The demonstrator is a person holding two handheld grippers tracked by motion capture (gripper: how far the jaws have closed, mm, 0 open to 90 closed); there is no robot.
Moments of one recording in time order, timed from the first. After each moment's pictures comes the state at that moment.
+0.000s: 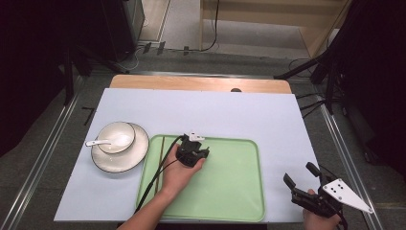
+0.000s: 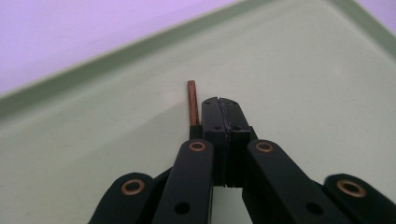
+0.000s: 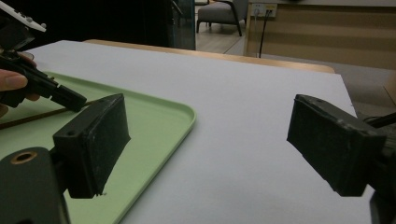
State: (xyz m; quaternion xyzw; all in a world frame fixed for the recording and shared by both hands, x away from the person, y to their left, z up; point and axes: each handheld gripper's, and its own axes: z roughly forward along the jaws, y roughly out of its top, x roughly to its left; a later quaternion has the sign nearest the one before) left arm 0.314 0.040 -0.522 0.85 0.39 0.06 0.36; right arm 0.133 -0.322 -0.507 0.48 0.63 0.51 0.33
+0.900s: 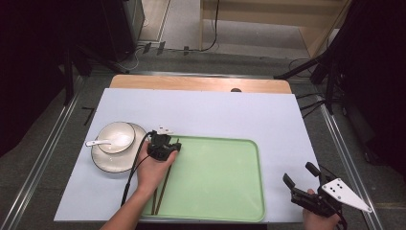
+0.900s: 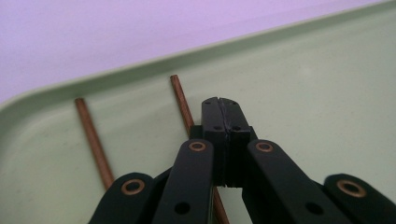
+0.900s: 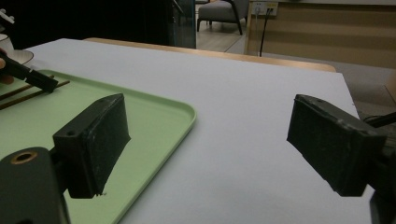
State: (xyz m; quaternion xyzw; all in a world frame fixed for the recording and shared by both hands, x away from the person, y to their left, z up) left arm 0.328 0.121 -0.518 0.80 0.48 0.09 0.35; right arm 0.134 -0.321 -0.507 0.48 0.63 0.51 0.33
